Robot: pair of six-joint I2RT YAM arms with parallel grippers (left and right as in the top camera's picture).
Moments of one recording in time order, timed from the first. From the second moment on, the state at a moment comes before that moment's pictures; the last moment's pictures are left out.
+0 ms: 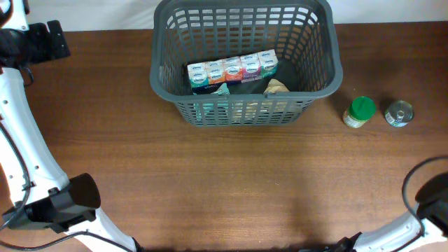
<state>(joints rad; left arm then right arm) 0.35 1.97 2.51 -1.39 0.03 0.09 -0.77 1.99 2.03 -1.32 -0.14 0.39</state>
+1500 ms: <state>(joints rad) 0.35 1.97 2.51 -1.39 0.03 0.08 -0.52 2.34 1.99 -1.04 0.07 0.20</state>
